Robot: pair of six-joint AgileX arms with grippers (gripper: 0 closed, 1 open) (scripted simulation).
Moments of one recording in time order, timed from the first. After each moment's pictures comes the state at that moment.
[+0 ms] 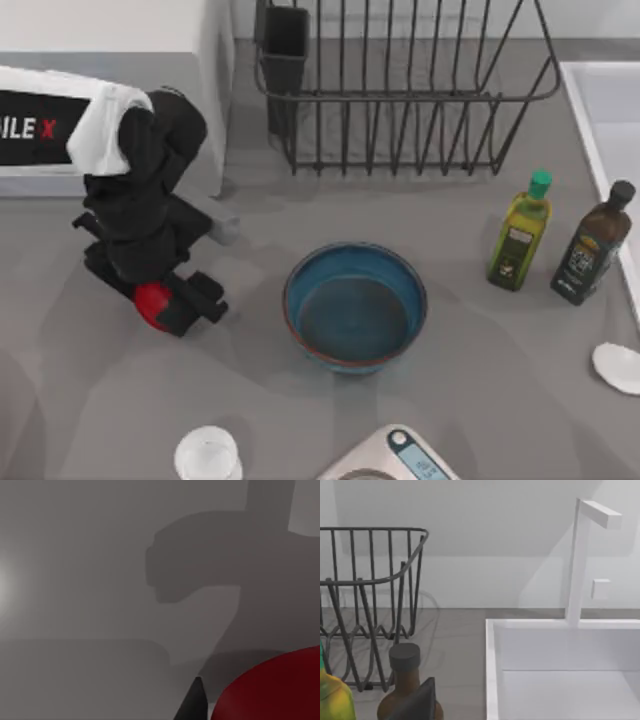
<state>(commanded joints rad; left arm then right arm) -0.35 2.02 1.24 -0.83 -0.03 0.35 0.00 0.00 0.00 0.00 0.00 0.00</state>
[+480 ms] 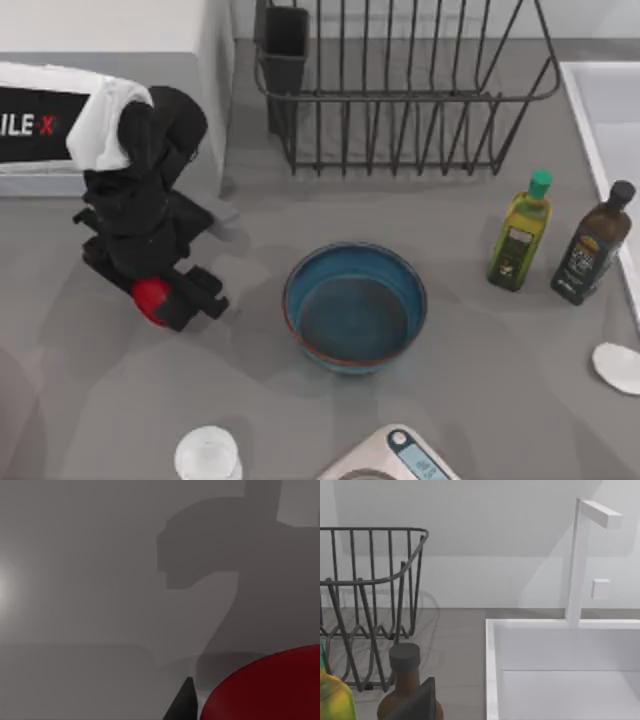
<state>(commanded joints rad) -0.36 2.00 1.26 -0.85 -0.01 0.34 0.00 0.00 0.00 0.00 0.00 0.00</state>
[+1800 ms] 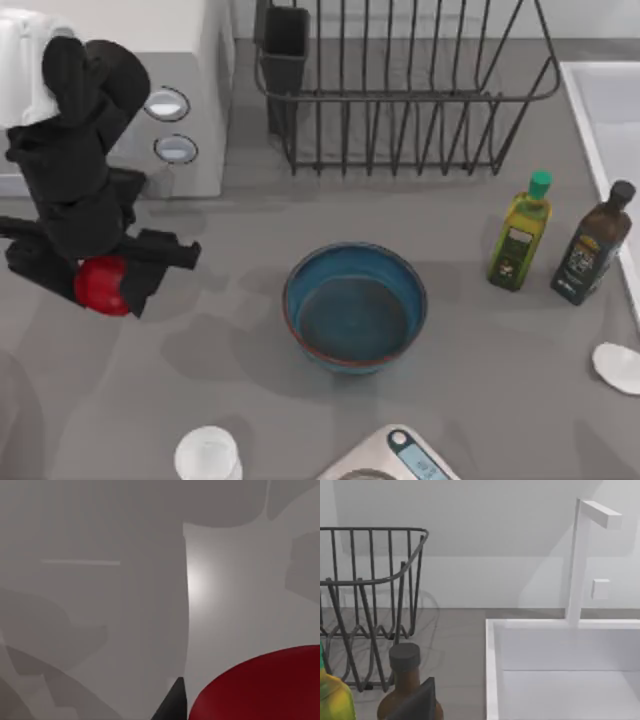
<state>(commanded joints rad) -0.28 1.83 1.29 -1.13 0.03 -0.05 0.00 0.00 0.00 0.00 0.00 0.00</state>
